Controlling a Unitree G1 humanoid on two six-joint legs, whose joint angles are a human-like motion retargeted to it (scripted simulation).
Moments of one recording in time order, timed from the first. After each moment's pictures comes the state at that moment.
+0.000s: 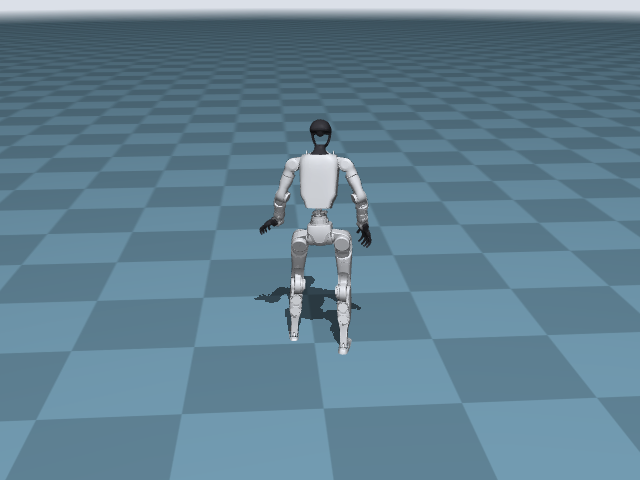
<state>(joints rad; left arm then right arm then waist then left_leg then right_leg) -0.14 0.38 -0.18 0.96 0.23 0.06 0.73 -0.01 -0.43 0.45 0.80 -0.12 -0.12 -0.25 -0.03 0.05 0.25 -0.35 0.20 0.10 0.44 -0.29 -0.02 -0.10 0.02 -0.07 0.33 -0.40 0.06</state>
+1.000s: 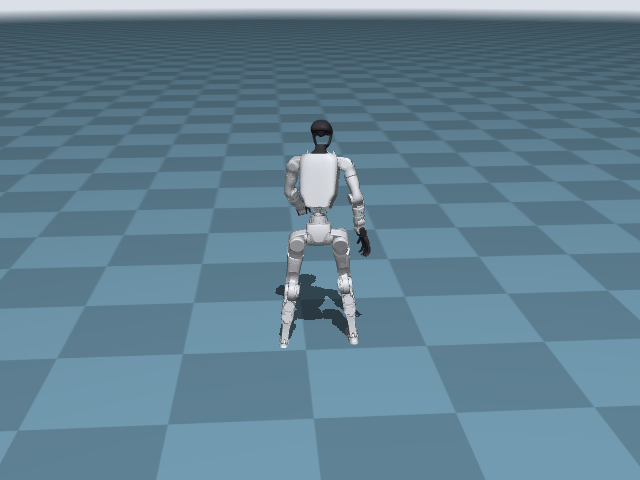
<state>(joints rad) -0.61 0.31 -0.57 0.88 0.45 0.15 0.71 -0.06 -0.33 0.46 0.97 -0.12 -0.02 -0.25 -0.20 0.00 0.25 -0.25 0.14 -0.02 0.26 -0.30 -0.04 -0.43 -0.08 0.11 0.47 -0.37 0.12</state>
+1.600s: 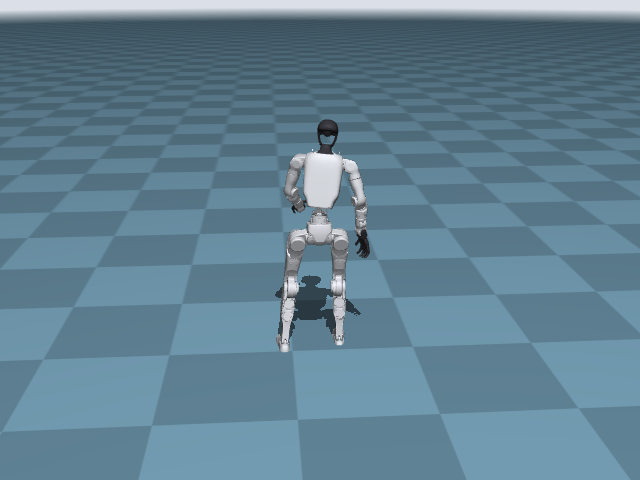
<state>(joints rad) -0.54 0.24 -0.54 0.77 0.30 0.08 0.73 -0.10 -0.38 0.47 1.05 -0.07 -0.04 -0.25 -0.16 0.09 0.26 -0.28 0.14 0.02 0.47 -0.39 -0.08 -0.31 -0.04 -0.06 0.37 -0.40 0.06</state>
